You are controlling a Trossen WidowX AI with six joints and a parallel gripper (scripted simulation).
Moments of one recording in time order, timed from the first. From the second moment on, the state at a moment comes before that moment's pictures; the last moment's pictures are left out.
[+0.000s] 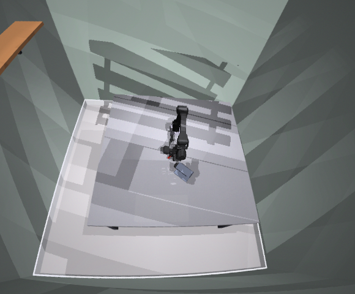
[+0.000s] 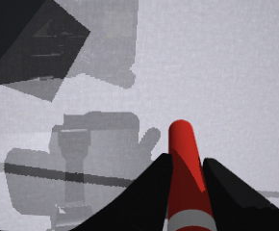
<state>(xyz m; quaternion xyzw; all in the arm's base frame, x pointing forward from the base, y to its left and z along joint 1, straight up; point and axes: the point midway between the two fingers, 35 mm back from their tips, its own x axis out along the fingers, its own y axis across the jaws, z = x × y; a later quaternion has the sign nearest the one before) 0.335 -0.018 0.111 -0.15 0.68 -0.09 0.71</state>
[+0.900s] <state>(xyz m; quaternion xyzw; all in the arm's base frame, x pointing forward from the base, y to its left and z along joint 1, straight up) 0.336 0.012 0.107 -0.27 0.66 -0.04 0.70</state>
